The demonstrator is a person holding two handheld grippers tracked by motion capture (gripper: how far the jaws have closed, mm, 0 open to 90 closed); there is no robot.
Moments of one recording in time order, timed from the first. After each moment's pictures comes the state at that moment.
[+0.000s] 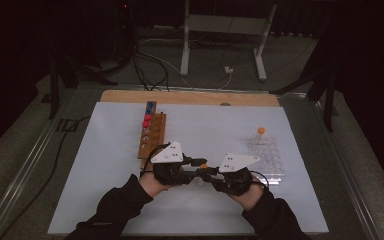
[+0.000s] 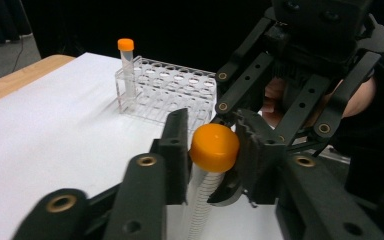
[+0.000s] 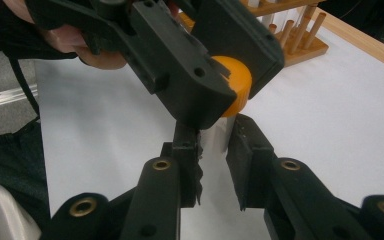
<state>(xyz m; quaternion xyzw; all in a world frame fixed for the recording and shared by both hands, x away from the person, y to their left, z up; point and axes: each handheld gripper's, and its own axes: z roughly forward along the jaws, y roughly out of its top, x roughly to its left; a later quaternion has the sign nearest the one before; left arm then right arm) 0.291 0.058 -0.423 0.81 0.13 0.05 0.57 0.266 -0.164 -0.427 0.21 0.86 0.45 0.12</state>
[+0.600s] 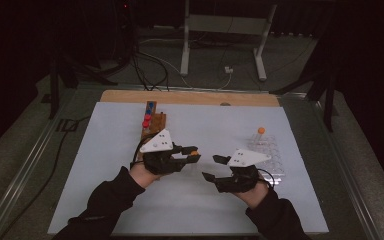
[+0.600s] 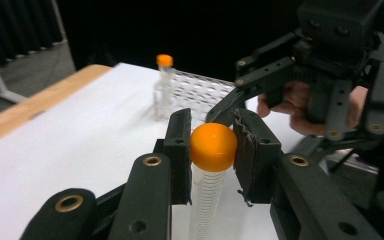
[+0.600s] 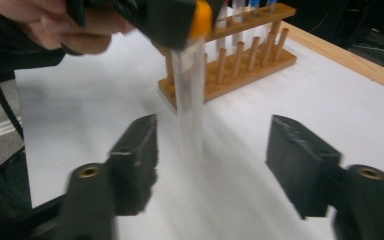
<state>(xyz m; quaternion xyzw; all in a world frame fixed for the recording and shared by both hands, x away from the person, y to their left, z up) 0.306 0.084 -0.399 0.80 0.15 0.08 0.57 0.270 -0.180 -0.423 0.25 0.82 0.49 0.14</state>
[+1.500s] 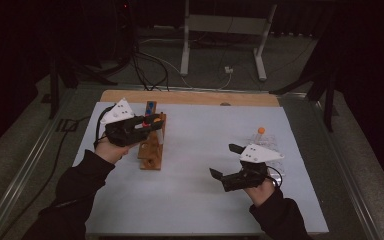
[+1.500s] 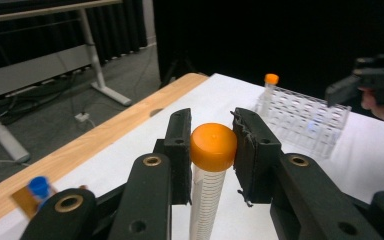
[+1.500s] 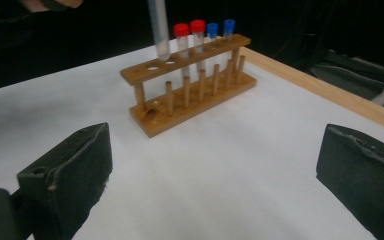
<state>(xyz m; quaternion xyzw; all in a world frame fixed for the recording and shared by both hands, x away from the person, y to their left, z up) 0.342 0.164 -0.359 0.78 0.25 0.18 0.55 0.273 -0.196 -0.415 0.28 0.79 0.52 0.18</state>
